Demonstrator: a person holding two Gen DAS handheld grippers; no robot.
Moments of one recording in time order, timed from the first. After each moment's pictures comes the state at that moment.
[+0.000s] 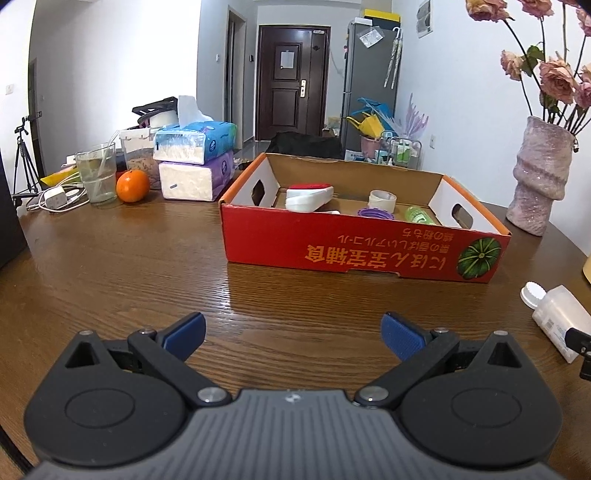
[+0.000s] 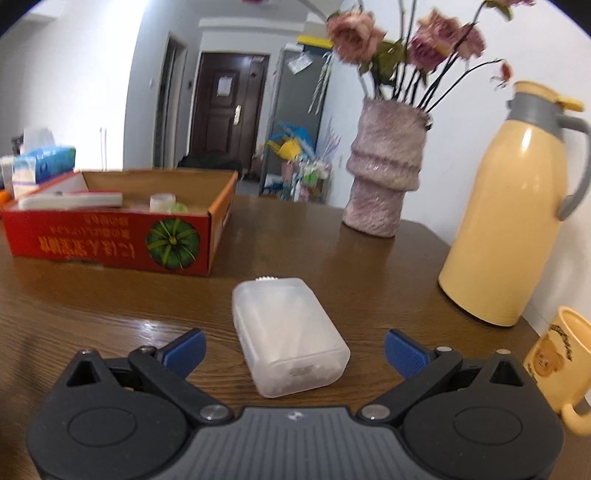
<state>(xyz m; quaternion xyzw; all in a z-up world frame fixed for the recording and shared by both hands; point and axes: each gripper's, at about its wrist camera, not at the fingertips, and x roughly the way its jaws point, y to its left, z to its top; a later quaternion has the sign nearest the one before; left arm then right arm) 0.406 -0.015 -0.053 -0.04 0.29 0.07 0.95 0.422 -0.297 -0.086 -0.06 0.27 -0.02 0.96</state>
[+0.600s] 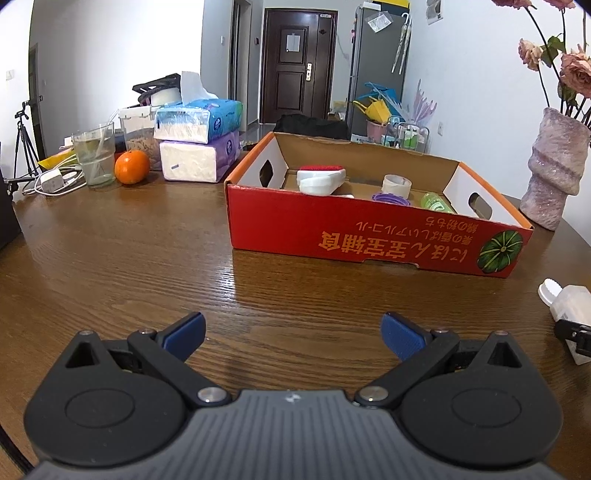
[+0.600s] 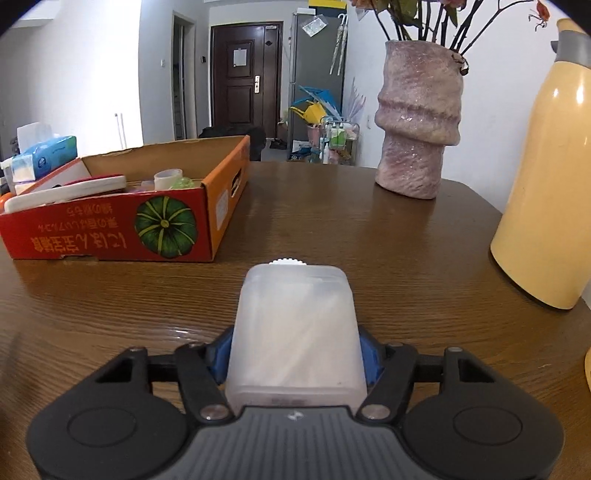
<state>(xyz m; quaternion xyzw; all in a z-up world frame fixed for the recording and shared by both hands) 0.427 -0.004 -0.066 -0.05 0.32 0.08 0.94 0.473 -0.308 -0.108 -0.01 0.32 0.03 0.95</state>
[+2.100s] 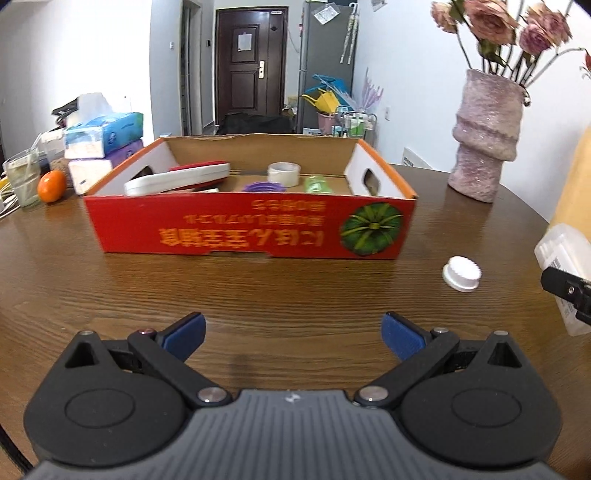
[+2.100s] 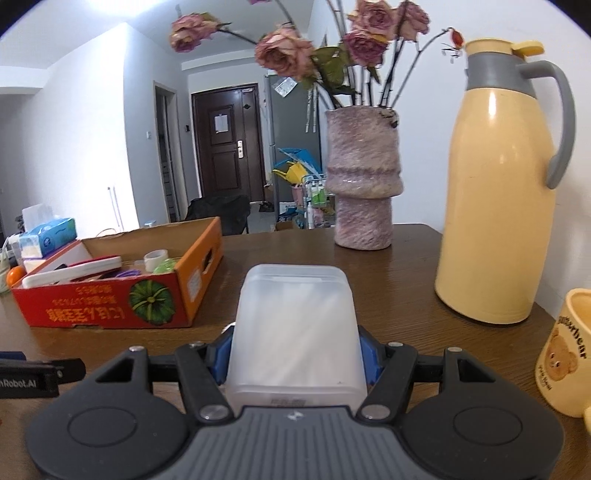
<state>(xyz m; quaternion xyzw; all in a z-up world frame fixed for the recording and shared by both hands) 0.440 -0.137 -0.069 -0.02 0.32 0.01 0.95 0.425 -0.369 -0.072 0.05 0.22 0.01 0.97</state>
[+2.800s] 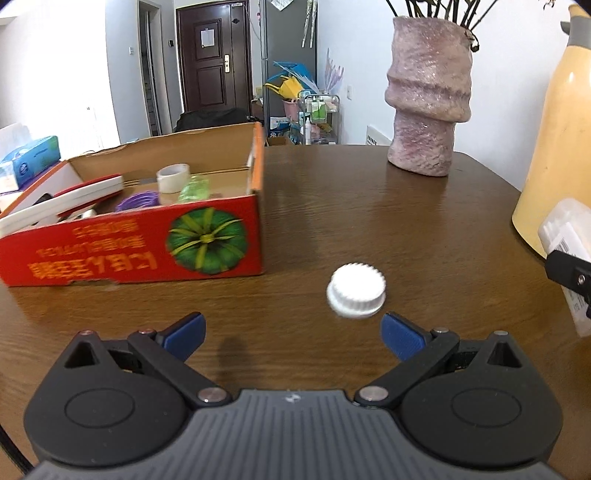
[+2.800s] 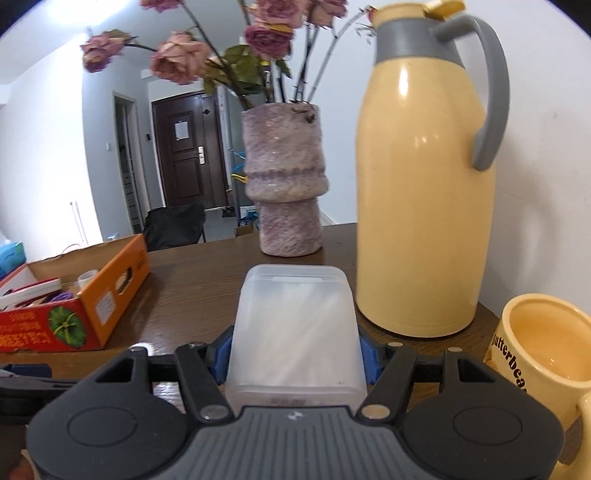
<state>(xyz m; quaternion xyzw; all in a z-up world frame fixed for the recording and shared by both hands) 0.502 -0.260 -0.089 0.02 0.34 -0.02 0.94 0.450 -0.448 -0.080 0.07 0.23 -0.05 0.97</state>
